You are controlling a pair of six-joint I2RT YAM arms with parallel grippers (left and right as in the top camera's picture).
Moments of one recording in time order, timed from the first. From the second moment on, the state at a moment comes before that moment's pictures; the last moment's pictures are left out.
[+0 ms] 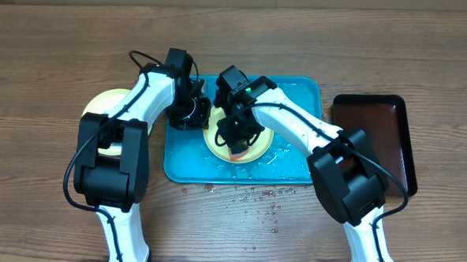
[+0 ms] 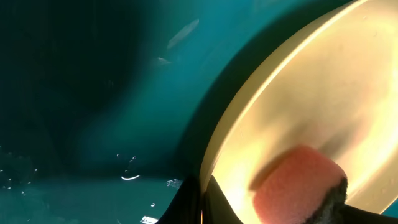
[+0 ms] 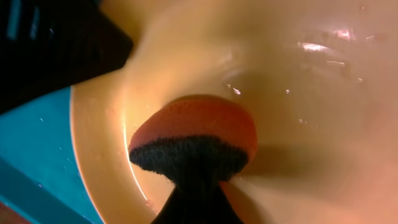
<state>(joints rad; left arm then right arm) -0.17 2.08 1.44 -0.88 0.36 -0.18 0.66 2.21 1.71 -0.91 -0.24 0.17</state>
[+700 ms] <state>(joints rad) -0.17 2.08 1.45 -0.90 0.33 -0.18 0.55 2.19 1.72 -0.89 0.03 0.70</state>
